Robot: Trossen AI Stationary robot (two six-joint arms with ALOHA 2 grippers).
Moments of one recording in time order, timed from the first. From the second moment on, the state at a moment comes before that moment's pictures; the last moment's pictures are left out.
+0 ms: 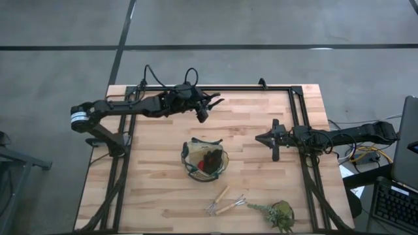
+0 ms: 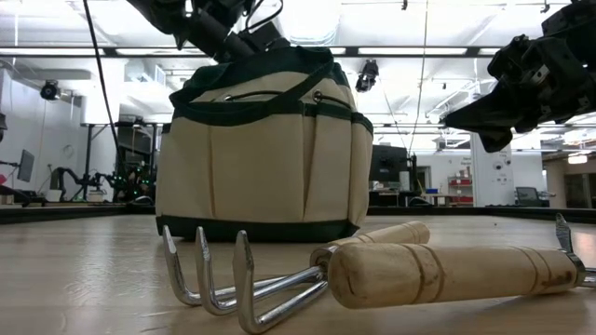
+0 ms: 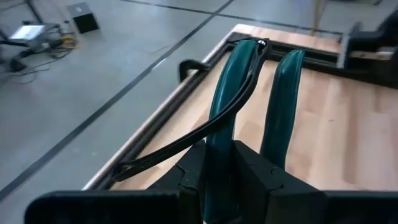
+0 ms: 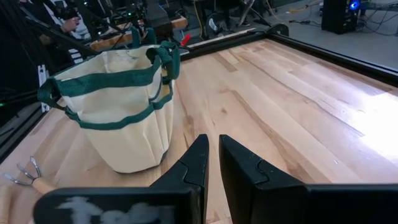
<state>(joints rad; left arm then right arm) 0.31 1.45 1.07 0.01 -0.20 -0.03 0.01 0.53 0.01 0.35 0.13 0.28</state>
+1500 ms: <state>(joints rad) 0.17 1.54 1.06 0.38 -0.03 -0.07 0.01 0.53 0.01 0.41 0.13 0.28</state>
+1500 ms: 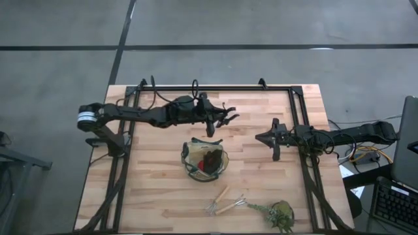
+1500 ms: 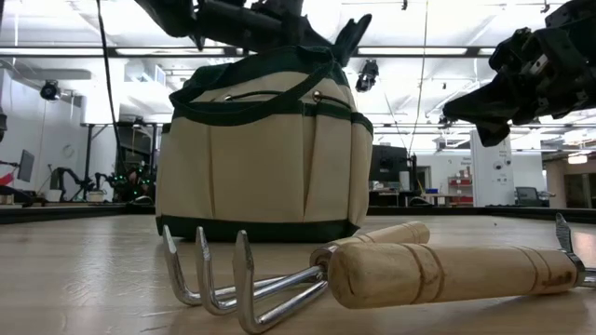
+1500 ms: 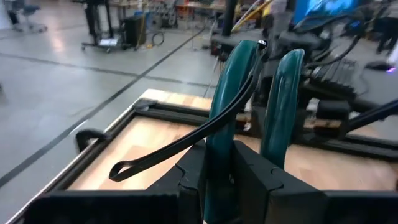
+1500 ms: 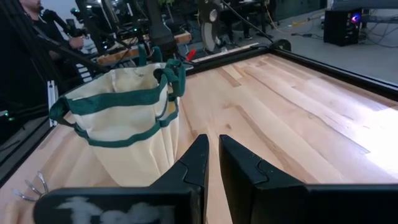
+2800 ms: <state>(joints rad) 0.04 1.78 1.06 0.83 0.09 -0.06 0.01 0.53 0.01 0.57 -0.08 0.16</state>
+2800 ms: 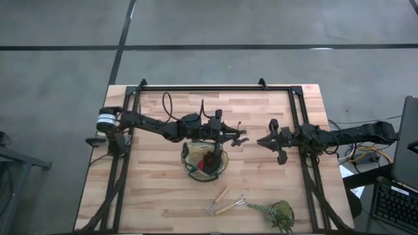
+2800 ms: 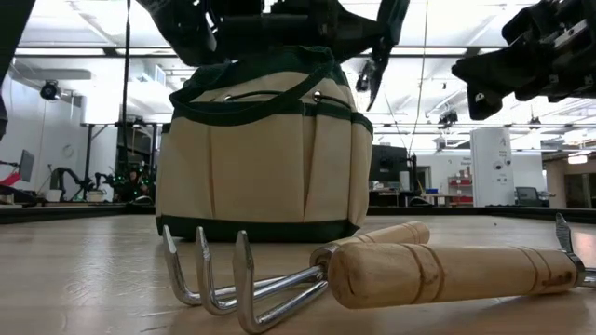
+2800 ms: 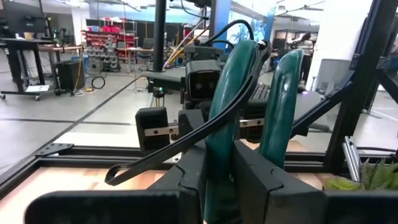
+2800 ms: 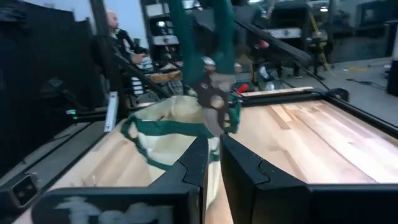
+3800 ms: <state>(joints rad) 0.03 1.87 1.09 0.90 0.10 -0.14 0.01 0.53 0.01 0.73 -0.13 0.10</state>
